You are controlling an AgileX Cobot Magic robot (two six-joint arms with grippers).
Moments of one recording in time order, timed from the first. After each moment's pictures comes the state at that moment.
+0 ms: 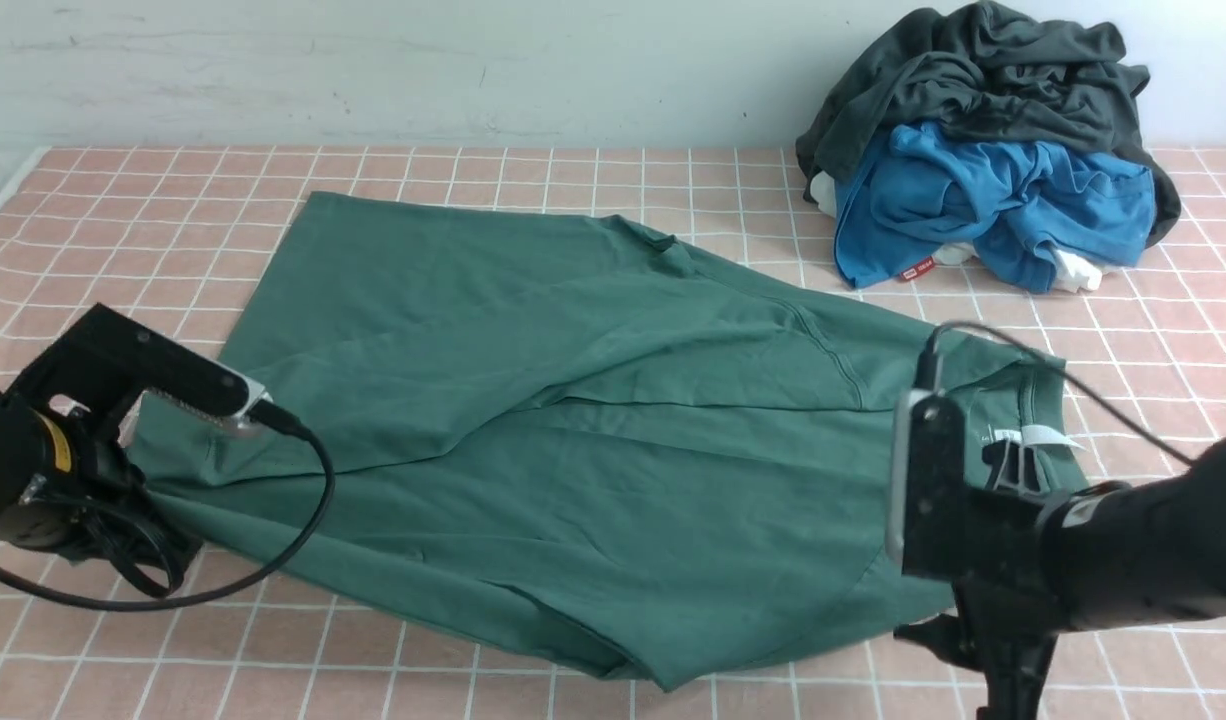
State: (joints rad) right arm 0.36 1.56 -0.66 0.54 0.35 -1.54; left arm -0.05 1.41 -0.75 0.41 0.48 0.03
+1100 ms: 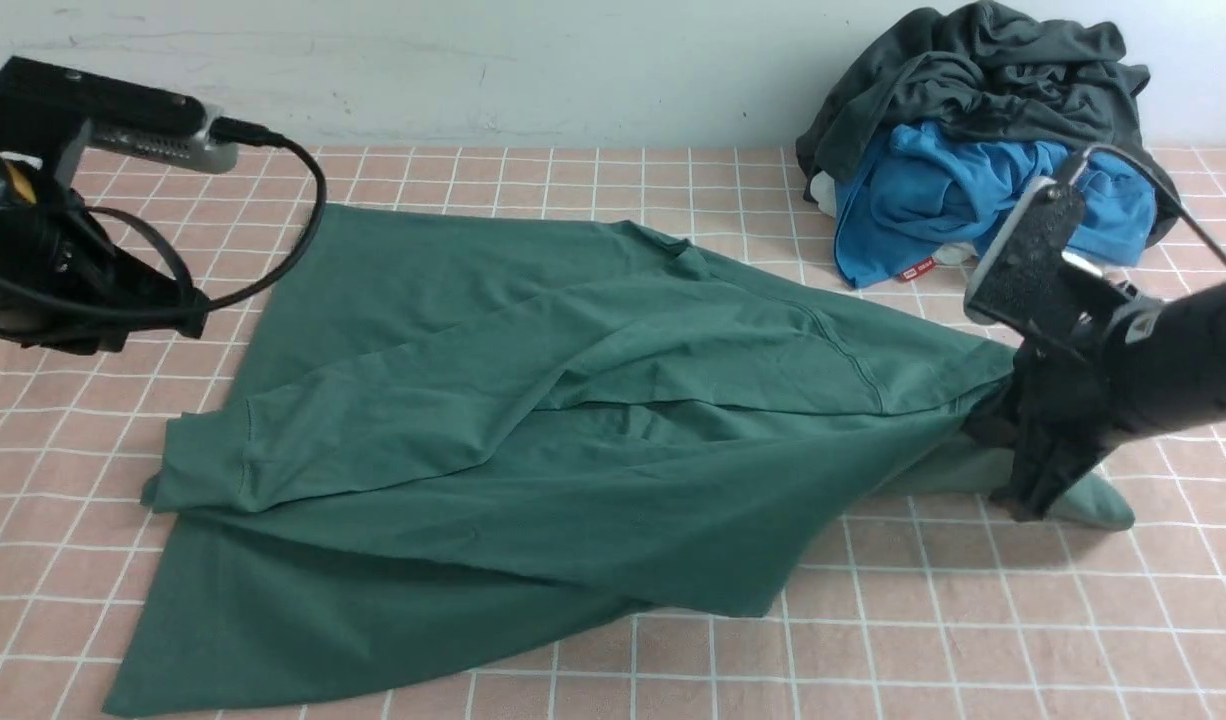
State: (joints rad) right arm 0.20 1.57 -1.01 0.27 0.66 -0.93; left arm -0.05 1.50 -1.22 0.16 0.90 0.03
